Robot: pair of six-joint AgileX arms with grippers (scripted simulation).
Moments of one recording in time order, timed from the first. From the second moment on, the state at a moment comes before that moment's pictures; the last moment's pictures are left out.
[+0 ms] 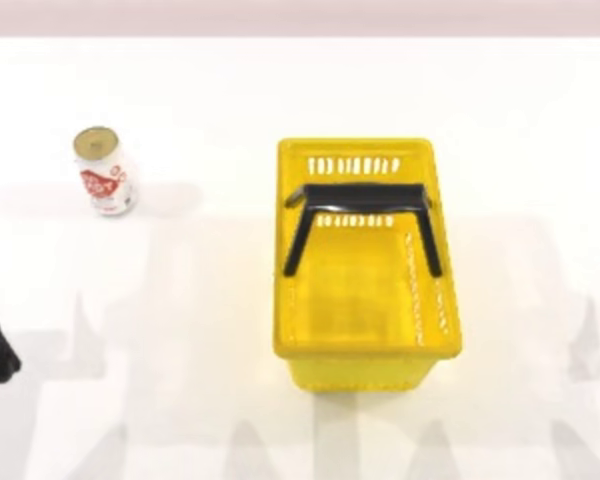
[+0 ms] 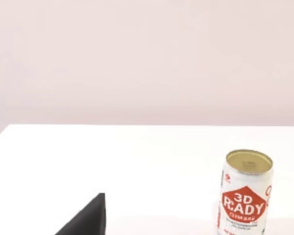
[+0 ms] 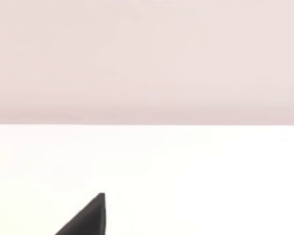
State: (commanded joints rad) left arm 0.00 0.00 0.00 0.00 0.00 0.00; right arm 0.00 0.00 0.00 0.00 0.00 0.00
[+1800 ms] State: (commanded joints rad) left arm -0.14 2.31 2.20 -1.39 0.02 0.64; right arm 0.00 0.00 0.00 0.00 0.00 0.00
